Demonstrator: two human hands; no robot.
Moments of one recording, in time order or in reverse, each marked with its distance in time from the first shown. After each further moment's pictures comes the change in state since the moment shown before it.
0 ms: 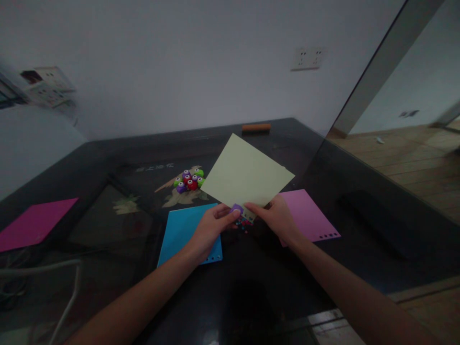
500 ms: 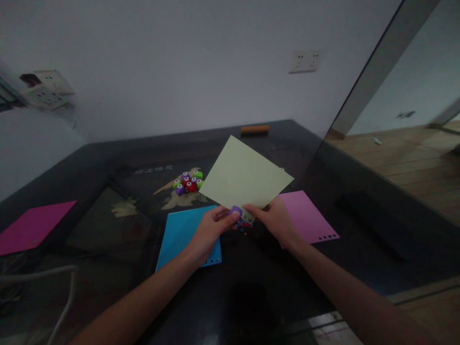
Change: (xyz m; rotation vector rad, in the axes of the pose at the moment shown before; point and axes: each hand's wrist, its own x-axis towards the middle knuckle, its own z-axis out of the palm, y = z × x) left_hand 0.001 -0.003 -0.001 -0.028 -0.009 0.033; right_hand -0.001 0.000 0.002 0.002 0.026 -0.010
